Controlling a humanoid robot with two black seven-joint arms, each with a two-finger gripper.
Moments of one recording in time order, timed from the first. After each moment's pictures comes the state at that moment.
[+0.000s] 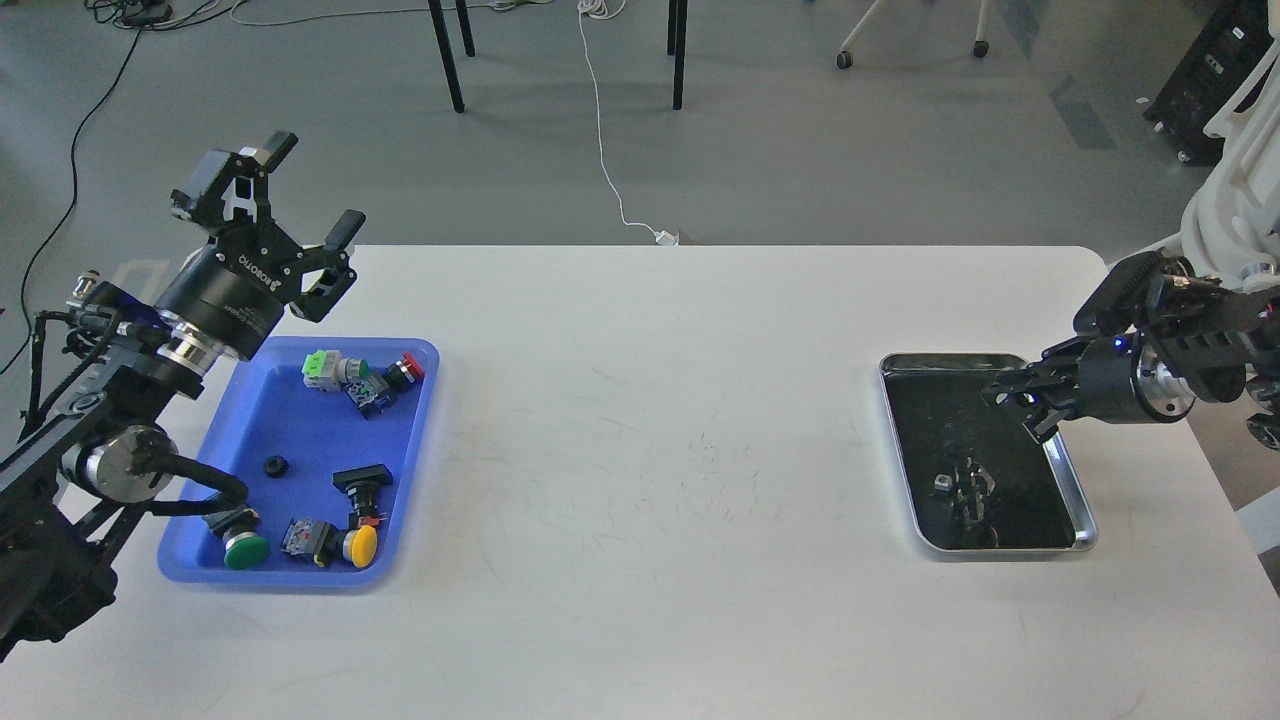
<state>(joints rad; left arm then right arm) -0.45 0.48 -1.01 -0.99 0.48 -0.49 -0.45 1.35 -0.64 -0.88 0.90 -1.39 -0.13 0.49</state>
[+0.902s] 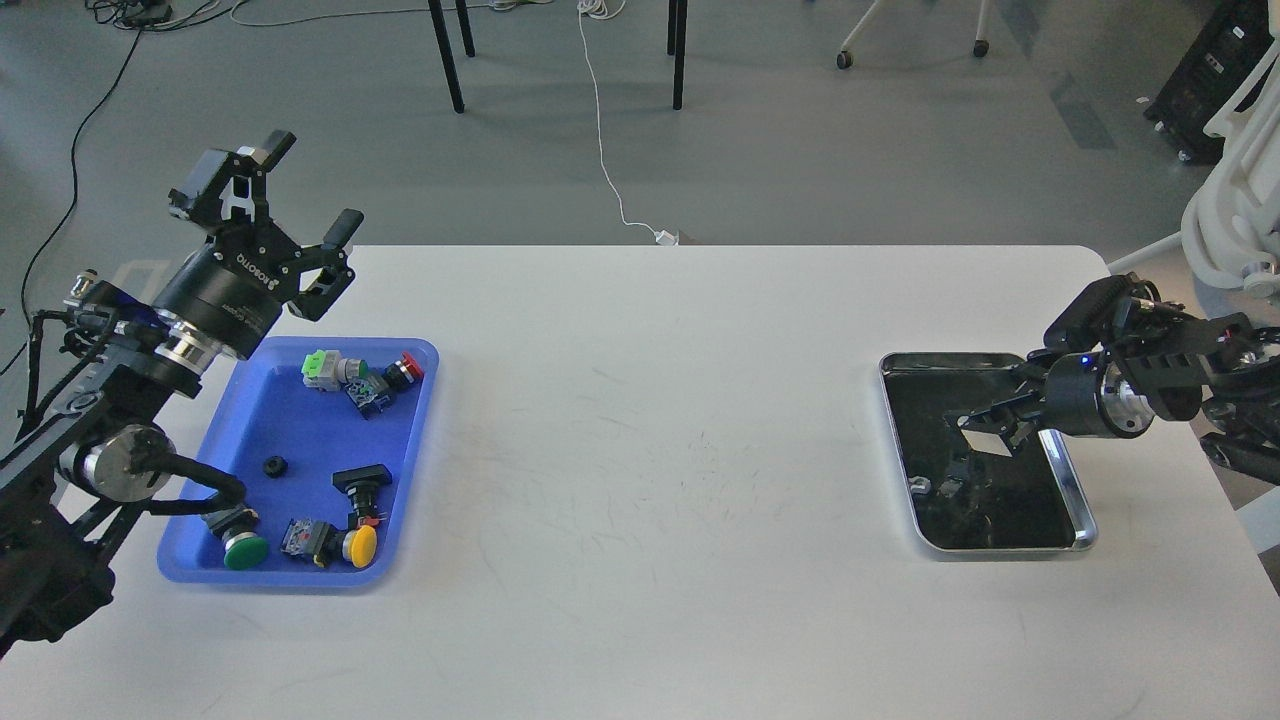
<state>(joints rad) -0.45 0.49 -1.02 -0.99 0.48 -0.49 -0.45 1.30 -0.64 -0.72 0.90 -1.37 -0.14 0.49</state>
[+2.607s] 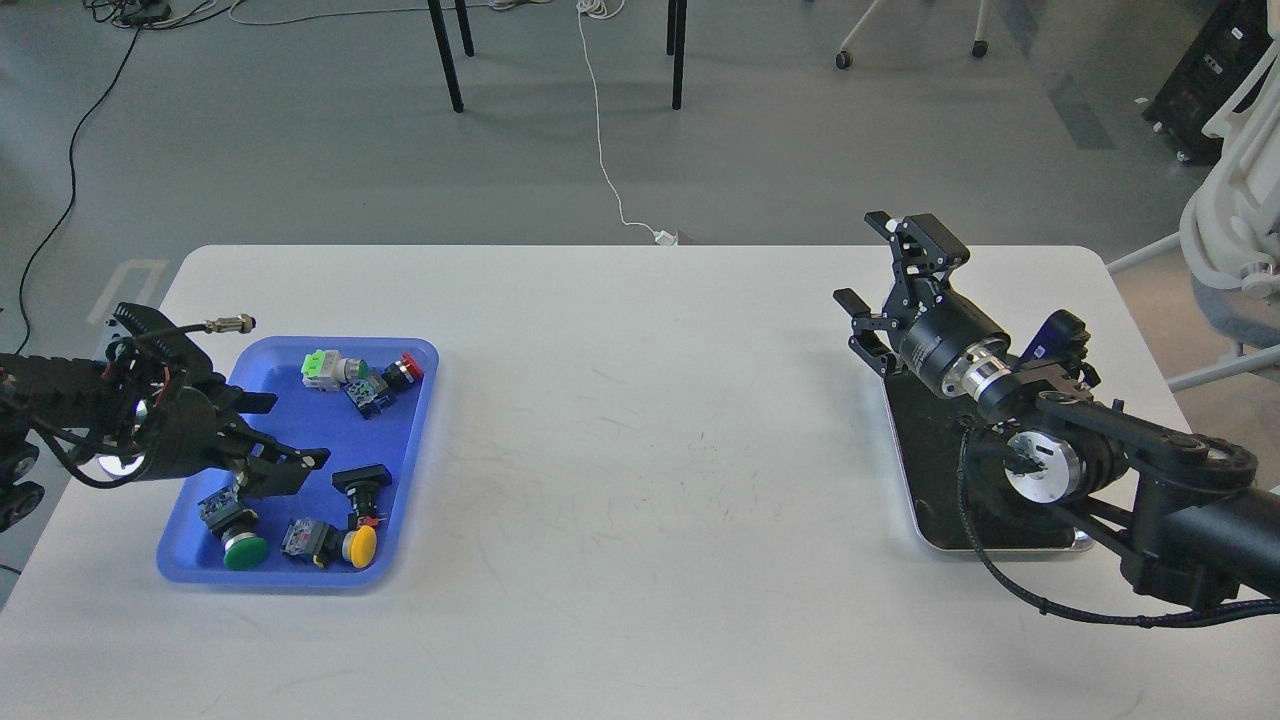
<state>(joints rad) -0.66 0.88 -0.45 -1.14 2.18 -0.33 -0.49 0.78 -0.46 0.21 0.99 -0.04 0.08 0.49</state>
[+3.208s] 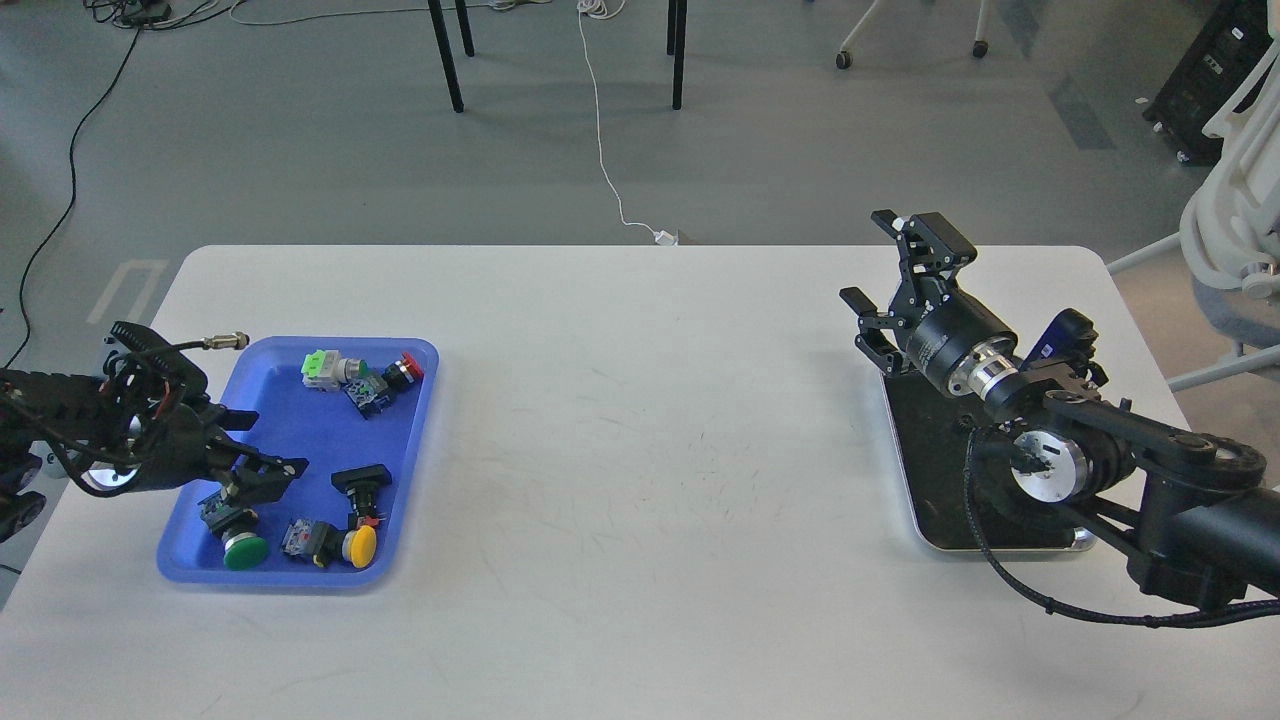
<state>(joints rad) -0.65 0.84 -0.42 -1.01 2.18 -0.29 -0.49 0.78 -0.47 0.21 0.99 -0.04 0.08 0.49</state>
